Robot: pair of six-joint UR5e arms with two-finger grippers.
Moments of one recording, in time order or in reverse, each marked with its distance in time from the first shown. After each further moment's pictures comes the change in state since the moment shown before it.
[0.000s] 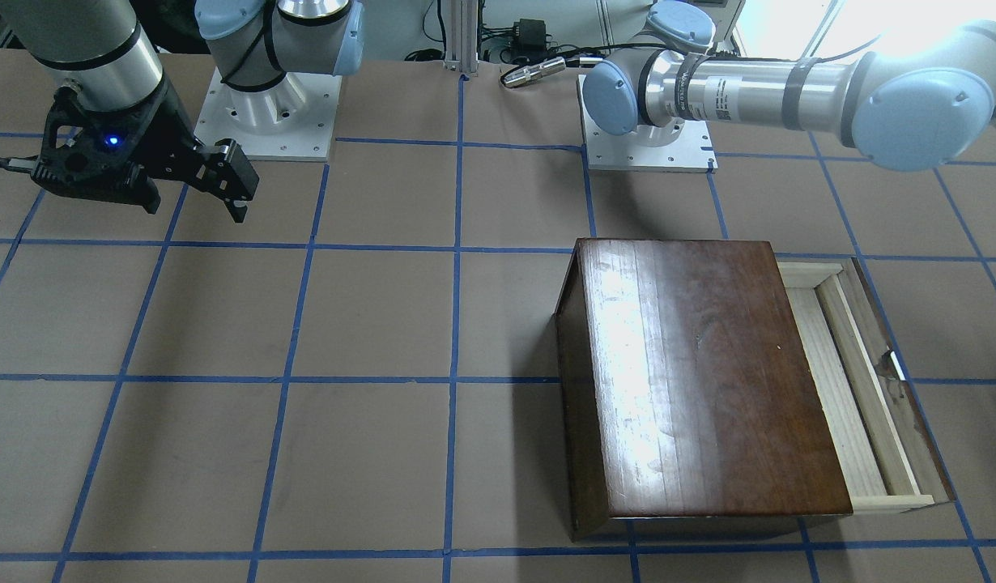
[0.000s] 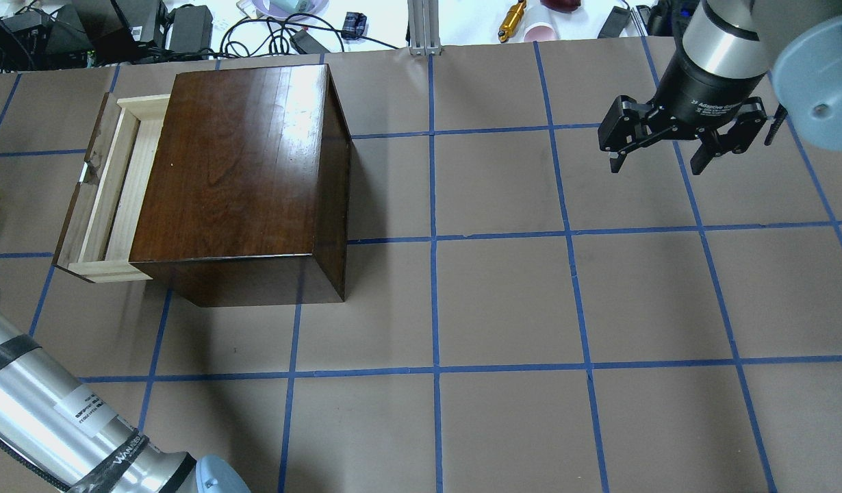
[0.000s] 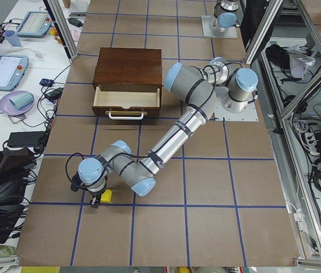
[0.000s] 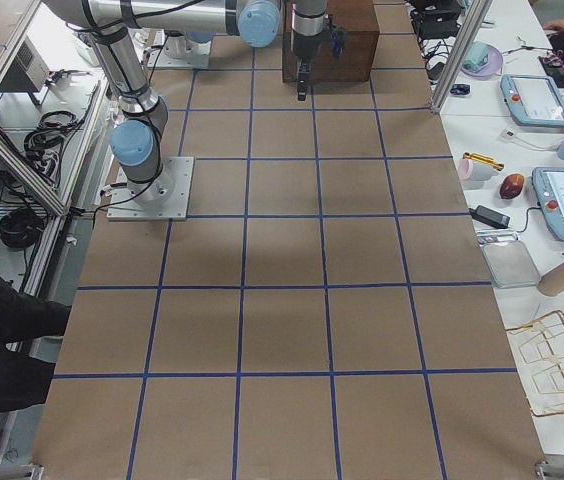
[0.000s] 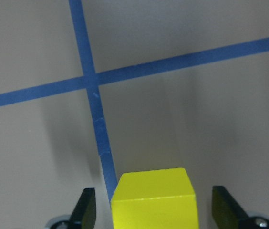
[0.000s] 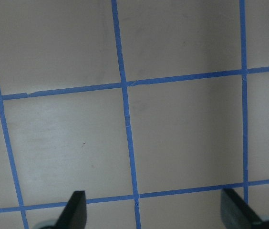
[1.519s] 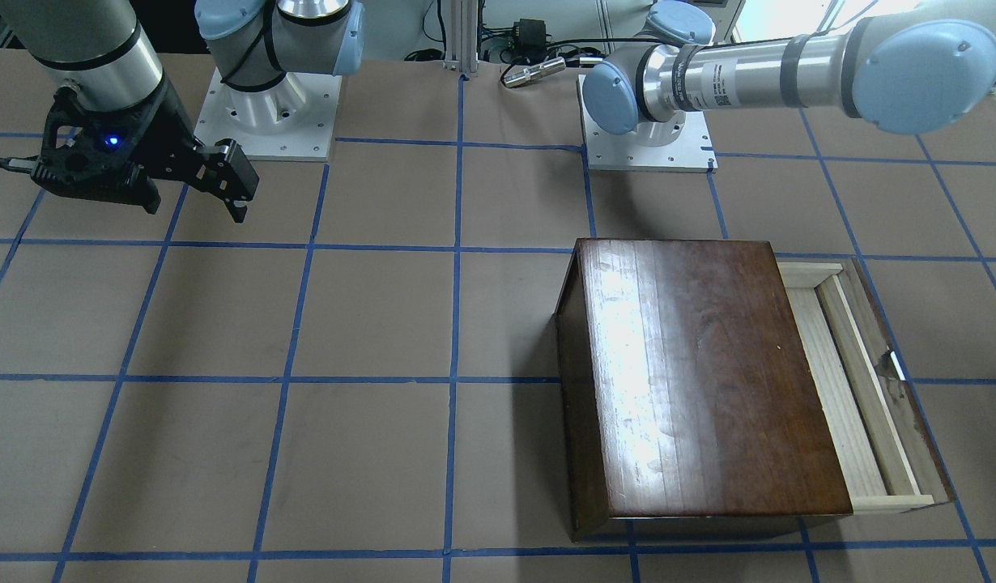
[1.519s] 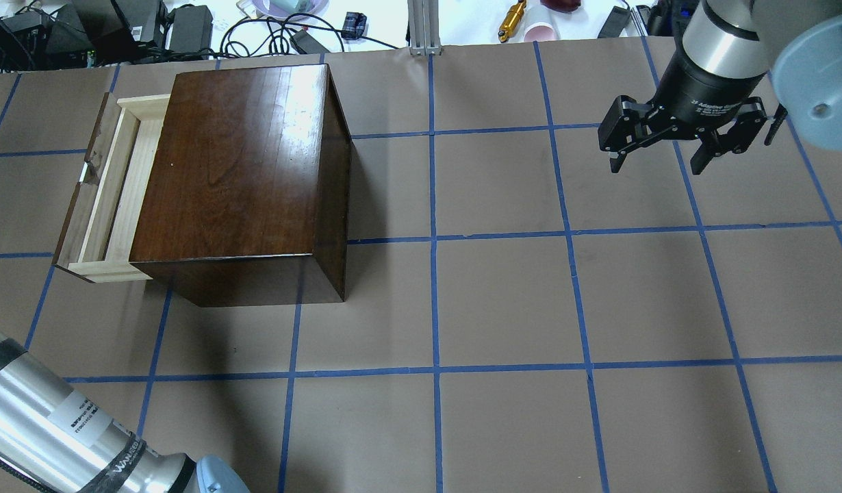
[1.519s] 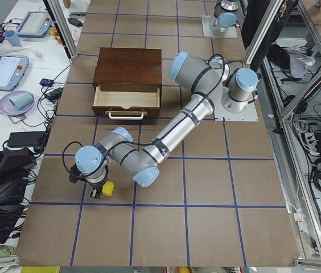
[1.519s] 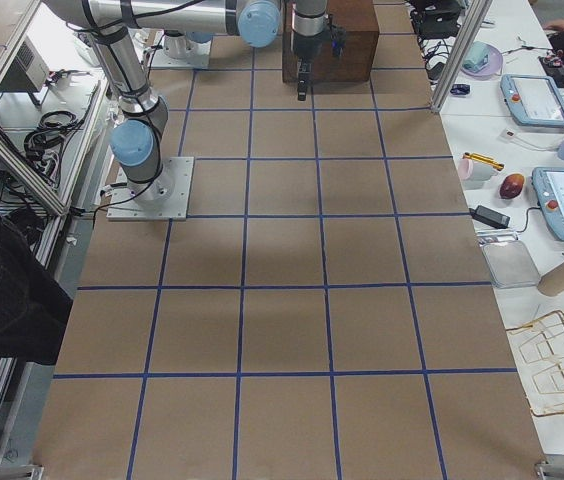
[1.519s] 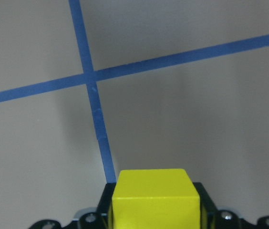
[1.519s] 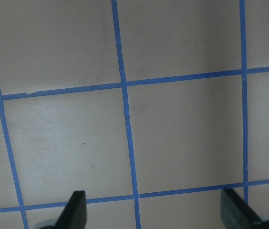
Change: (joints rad) left arm -0.001 0.146 -0.039 -0.145 0.006 0.006; right arm 0.000 0.000 0.000 0.000 0.000 0.000
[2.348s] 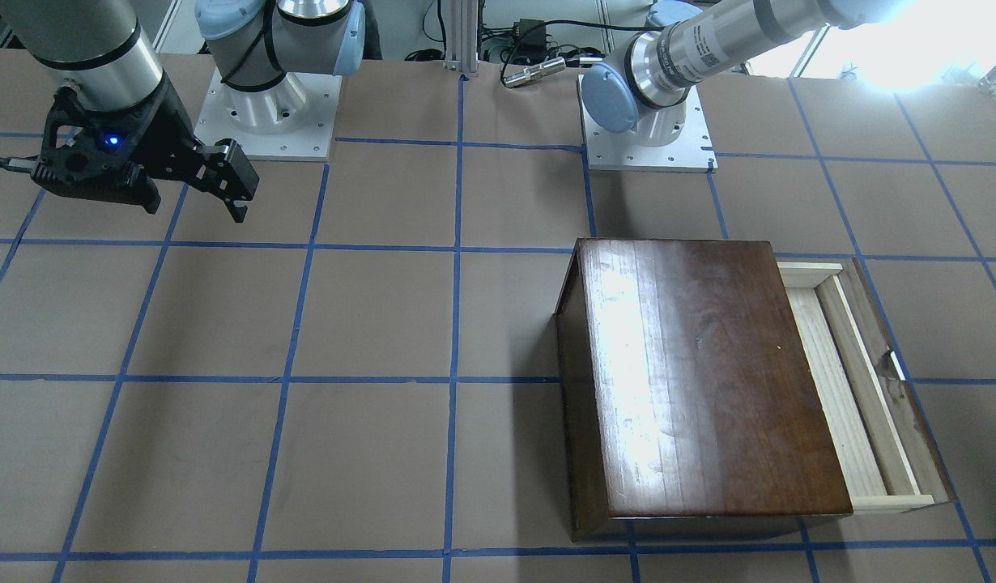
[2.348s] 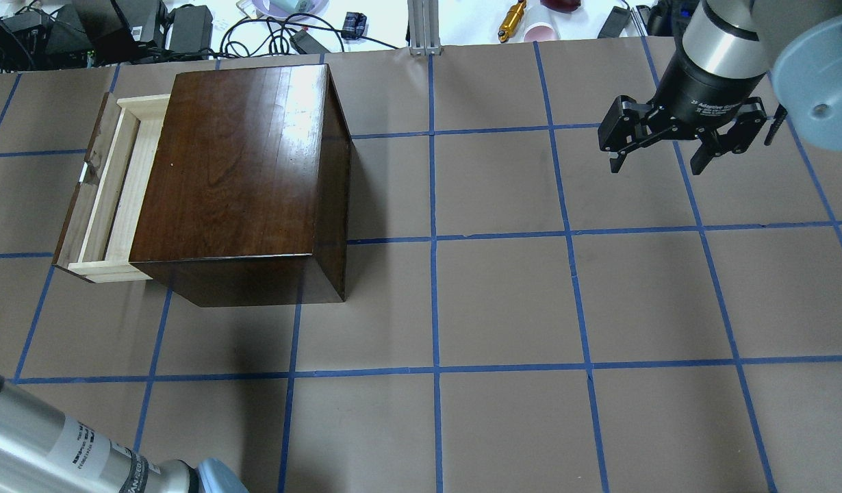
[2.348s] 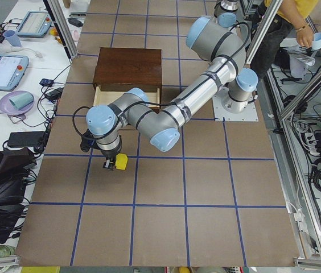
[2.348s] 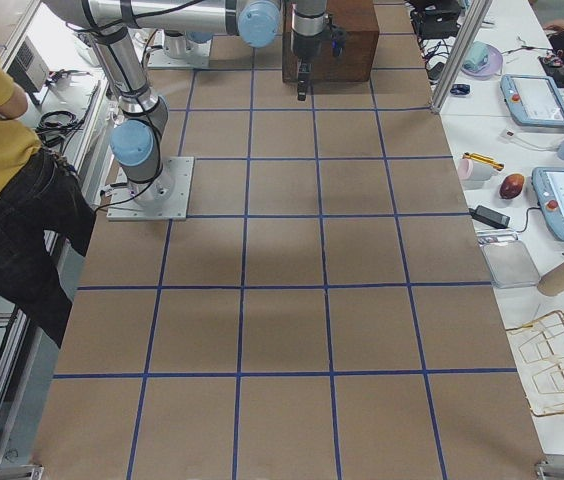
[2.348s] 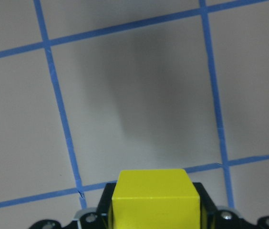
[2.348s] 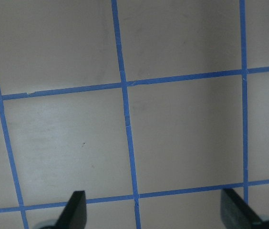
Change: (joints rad) left arm -0.018 0.314 -0.271 -0.093 0.011 -0.008; right arm 0.000 0.000 0.000 0.000 0.000 0.000
